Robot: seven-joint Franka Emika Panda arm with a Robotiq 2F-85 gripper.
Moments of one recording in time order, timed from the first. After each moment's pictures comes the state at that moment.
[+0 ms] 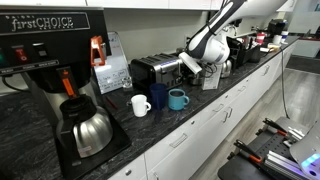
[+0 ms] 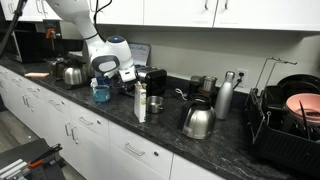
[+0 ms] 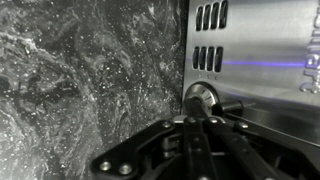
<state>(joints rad) 0.10 0.28 0.19 -2.31 0.68 3.12 0.91</state>
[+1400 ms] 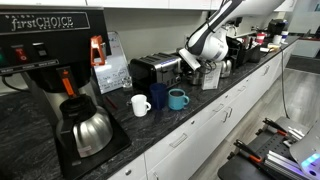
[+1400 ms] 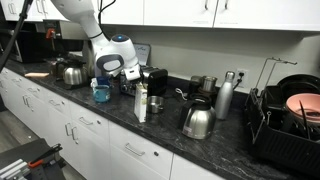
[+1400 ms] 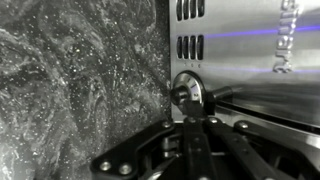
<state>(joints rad) 0.04 0.29 0.21 -2.27 0.68 3.13 0.91</state>
